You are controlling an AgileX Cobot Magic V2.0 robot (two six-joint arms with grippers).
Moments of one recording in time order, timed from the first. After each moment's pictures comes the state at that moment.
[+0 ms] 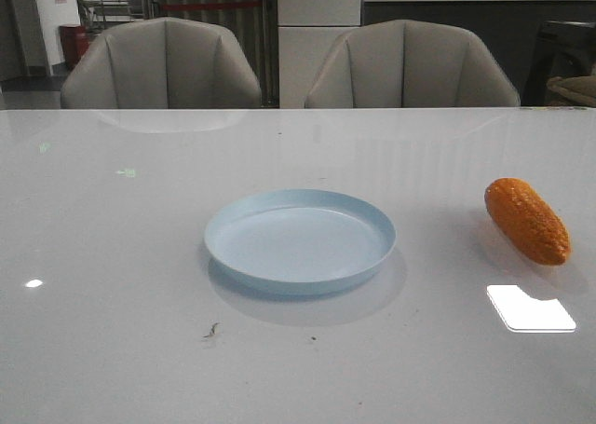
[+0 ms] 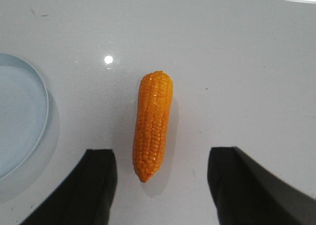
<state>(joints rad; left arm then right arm) 0.03 1.03 -0.57 -0.07 0.42 0.14 0.07 1.28 -1.00 0.02 0.59 0.02</state>
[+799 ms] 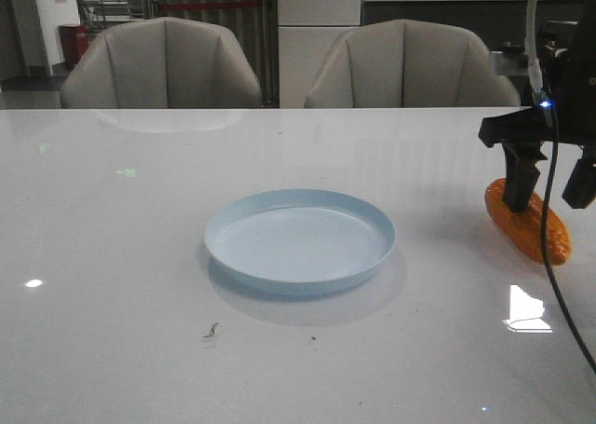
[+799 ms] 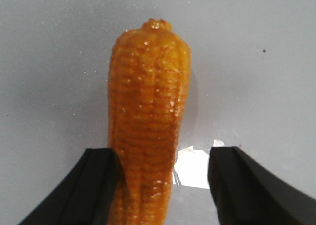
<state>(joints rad) 0.03 1.03 -0.57 -0.07 0.36 0.14 0.07 1.90 -1.33 0.02 0.77 0.02</state>
